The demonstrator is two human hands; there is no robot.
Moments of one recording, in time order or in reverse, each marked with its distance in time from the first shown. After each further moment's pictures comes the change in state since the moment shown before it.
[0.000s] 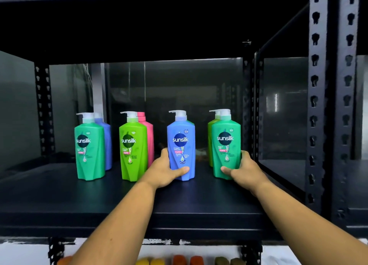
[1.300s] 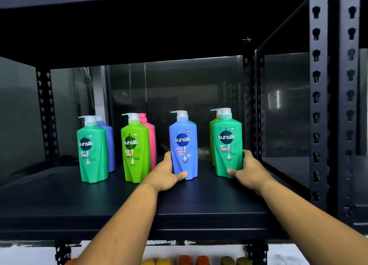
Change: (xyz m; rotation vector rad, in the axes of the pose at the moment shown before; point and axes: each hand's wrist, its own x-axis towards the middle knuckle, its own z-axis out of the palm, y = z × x) left_hand 0.002 -0.020 -0.003 0.018 -0.137 -0.110; right_hand 0.003 0.005 -0.001 -0.057 -0.040 -0.009
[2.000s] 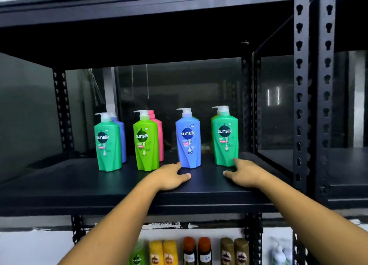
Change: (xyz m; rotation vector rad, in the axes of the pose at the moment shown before) left_hand -0.082 0.056 -0.013 0.567 -0.193 -0.099; right_hand -0.073 -0.041 -0.016 -0.601 -0.252 -0.045
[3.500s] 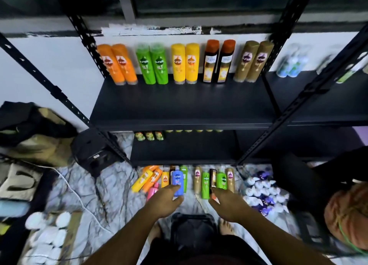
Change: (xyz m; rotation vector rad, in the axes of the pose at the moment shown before) left_hand -0.457 -0.239 0.461 -0.332 -0.768 -0.261; right_hand -0.459 -0.029 0.469 0.004 -0.944 0.073
